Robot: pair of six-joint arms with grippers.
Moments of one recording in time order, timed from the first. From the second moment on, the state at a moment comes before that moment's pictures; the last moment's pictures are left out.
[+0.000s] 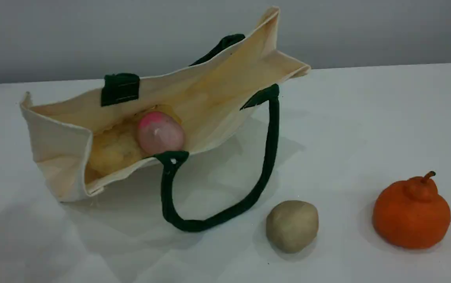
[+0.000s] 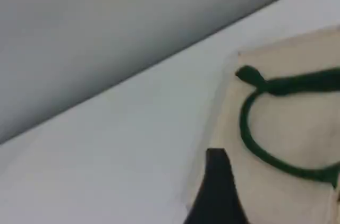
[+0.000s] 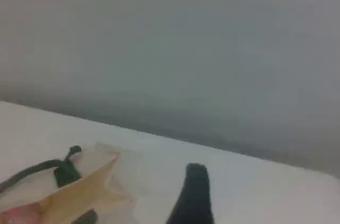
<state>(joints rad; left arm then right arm) -0.13 1.25 -1.70 -0.15 1.22 0.40 0.30 0.88 -1.41 -0.06 1.00 0.00</state>
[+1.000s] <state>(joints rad) -0.13 1.63 -1.34 -0.38 0.96 0.52 0.30 0.75 -1.41 -0.03 1.11 0.00</state>
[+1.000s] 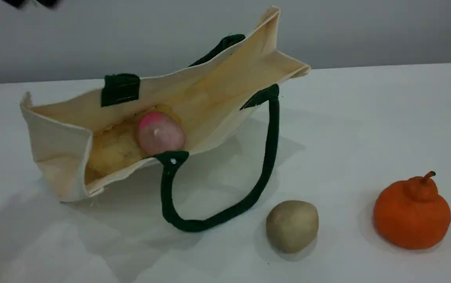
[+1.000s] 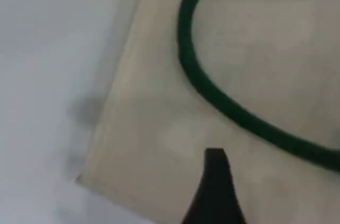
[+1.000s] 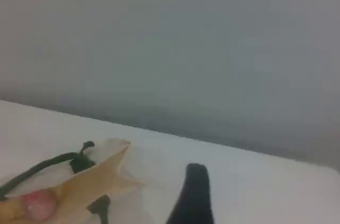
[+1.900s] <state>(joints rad) -0.40 1.86 -1.35 -0.39 0.89 0.59 0.30 0.75 -1.41 -0.03 1.11 0.00</state>
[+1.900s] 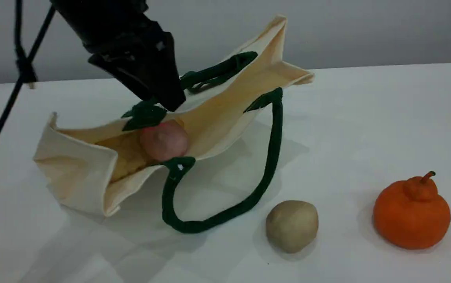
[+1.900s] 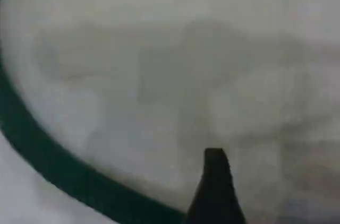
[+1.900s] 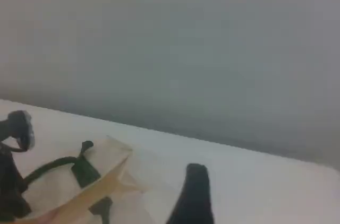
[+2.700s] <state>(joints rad) -0.43 1.98 -1.37 -0.27 0.90 0.51 0.30 0.75 -1.41 -0.03 1.11 0.00</state>
